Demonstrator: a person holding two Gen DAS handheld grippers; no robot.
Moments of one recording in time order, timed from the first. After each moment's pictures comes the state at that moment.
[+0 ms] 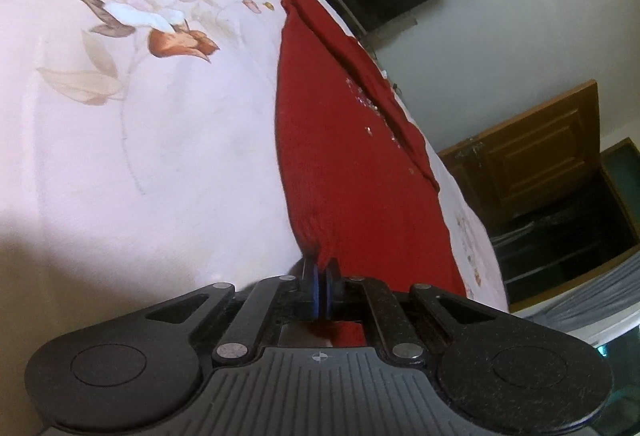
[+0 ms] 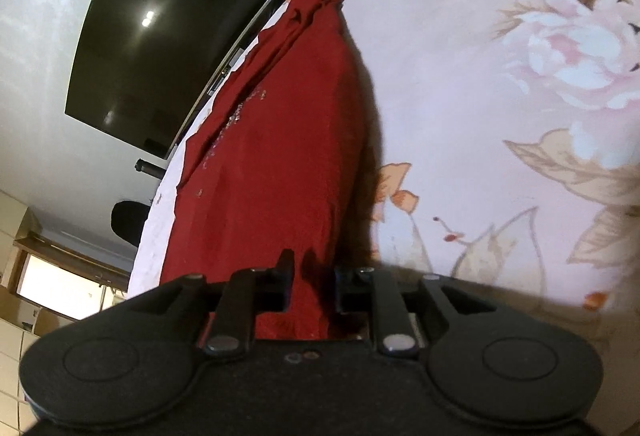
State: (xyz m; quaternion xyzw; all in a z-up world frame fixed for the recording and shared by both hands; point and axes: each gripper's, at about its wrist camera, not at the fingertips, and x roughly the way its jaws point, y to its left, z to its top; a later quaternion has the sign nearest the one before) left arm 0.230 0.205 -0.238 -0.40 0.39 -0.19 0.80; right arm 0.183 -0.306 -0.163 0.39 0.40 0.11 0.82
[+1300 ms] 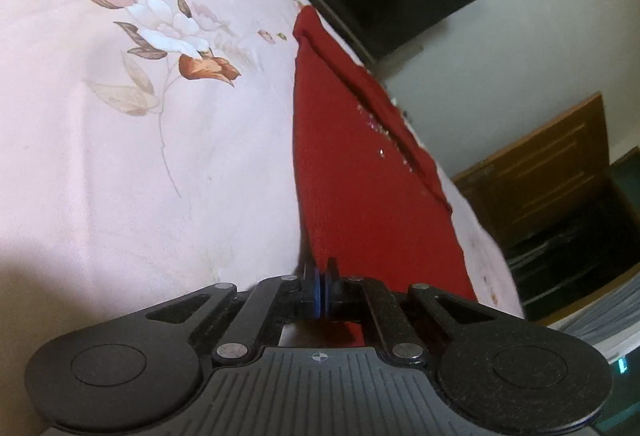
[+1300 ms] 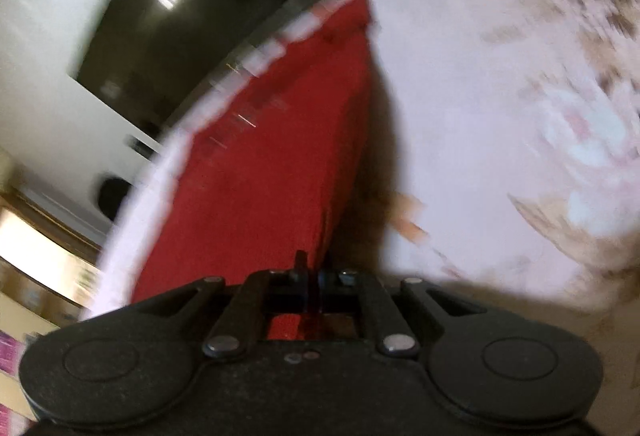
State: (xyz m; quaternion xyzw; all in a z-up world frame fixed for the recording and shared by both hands) left arm 0.207 0.206 -0.237 -0.39 0.35 -0.15 0.84; right arm 0.181 -0.300 -0.154 0.29 0.41 0.10 0.86
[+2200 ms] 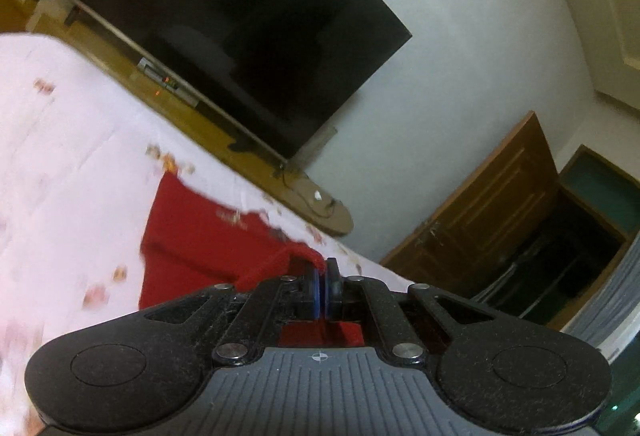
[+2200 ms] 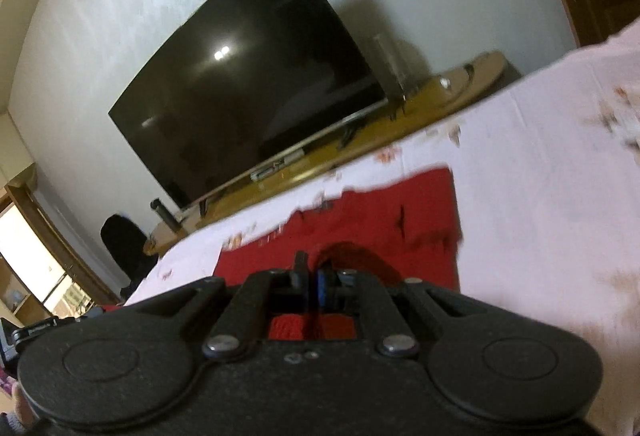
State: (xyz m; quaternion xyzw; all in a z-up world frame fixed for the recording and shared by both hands) left arm 0.351 0.211 -0.083 -0.33 0.21 -0.20 0.90; right arm 0.302 -0.301 -0.019 0.22 0.25 0.13 0.93
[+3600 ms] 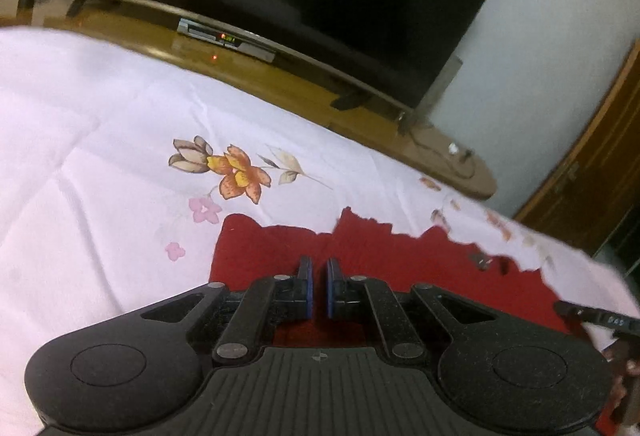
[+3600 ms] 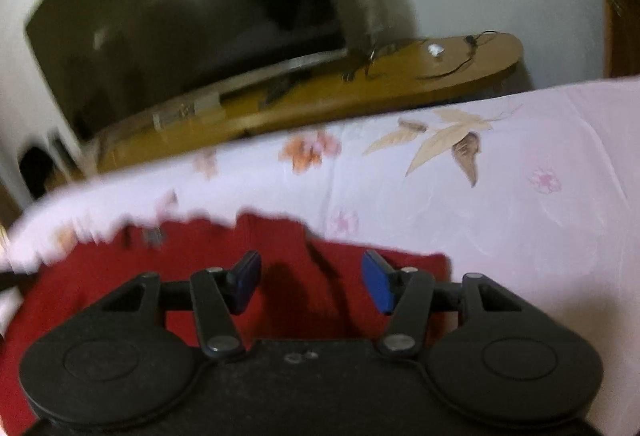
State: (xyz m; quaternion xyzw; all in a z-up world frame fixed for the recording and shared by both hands) left arm 0.637 0.155 -0.197 -0.19 0.32 -0.09 0.92; right arm 0.592 -0.299 -0.135 0.07 0.35 0.09 0.93
